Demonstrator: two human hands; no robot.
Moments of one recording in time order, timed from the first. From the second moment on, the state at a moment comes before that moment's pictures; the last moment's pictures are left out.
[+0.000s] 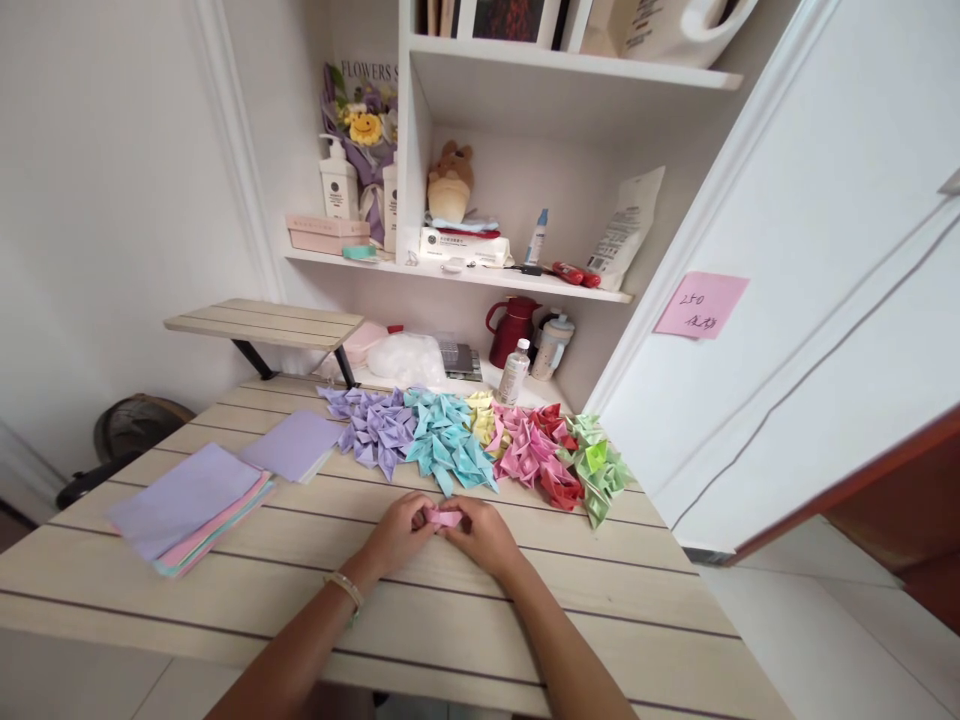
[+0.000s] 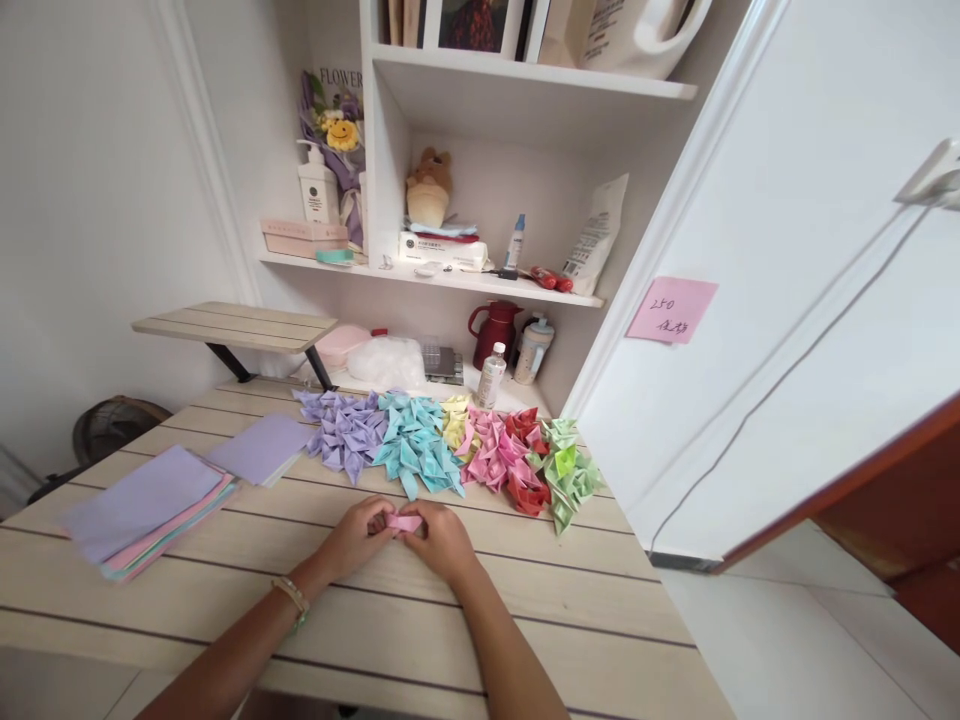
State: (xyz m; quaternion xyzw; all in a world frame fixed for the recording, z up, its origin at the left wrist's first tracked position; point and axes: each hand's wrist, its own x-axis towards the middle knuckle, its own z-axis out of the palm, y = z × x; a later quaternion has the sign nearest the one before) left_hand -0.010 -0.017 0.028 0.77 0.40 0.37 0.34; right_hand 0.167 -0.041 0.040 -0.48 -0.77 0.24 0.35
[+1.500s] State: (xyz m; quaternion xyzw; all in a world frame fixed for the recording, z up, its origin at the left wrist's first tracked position) left_hand -0.006 -0.019 0.039 0.78 0.41 0.35 0.33; right_hand 0.171 -0.039 0.043 -0.48 -0.77 0.26 0.33
